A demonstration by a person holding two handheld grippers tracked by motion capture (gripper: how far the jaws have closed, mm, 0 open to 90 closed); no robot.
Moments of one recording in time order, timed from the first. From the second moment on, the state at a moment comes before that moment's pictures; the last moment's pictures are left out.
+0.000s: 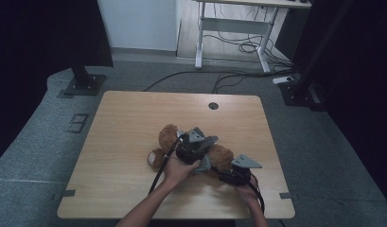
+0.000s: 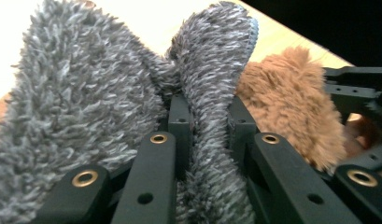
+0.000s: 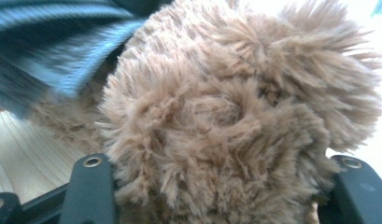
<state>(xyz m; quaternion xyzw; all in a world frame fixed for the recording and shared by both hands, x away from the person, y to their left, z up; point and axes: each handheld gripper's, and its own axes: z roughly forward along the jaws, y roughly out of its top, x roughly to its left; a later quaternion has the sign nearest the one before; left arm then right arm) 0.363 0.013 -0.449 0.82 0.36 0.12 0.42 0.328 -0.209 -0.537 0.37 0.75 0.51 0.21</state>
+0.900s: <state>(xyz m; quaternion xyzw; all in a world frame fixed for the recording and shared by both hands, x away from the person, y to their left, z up) 0.375 0.043 -0.429 0.83 0.37 0.15 0.40 0.326 -0.211 -0.540 0.36 0.74 0.52 0.21</state>
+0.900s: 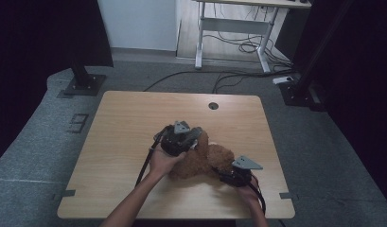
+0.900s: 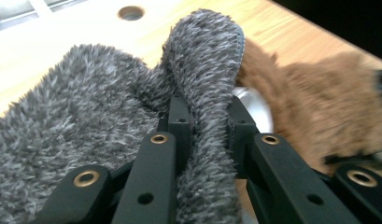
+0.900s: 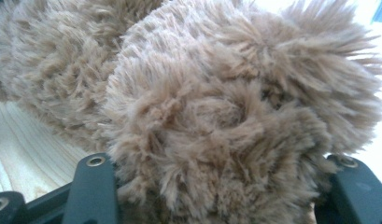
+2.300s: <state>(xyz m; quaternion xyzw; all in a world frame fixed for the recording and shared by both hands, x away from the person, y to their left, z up) 0.355 0.036 -0.380 0.80 0.35 0.14 0.46 0.326 -0.212 -0.540 0.36 0.74 0.52 0.21</state>
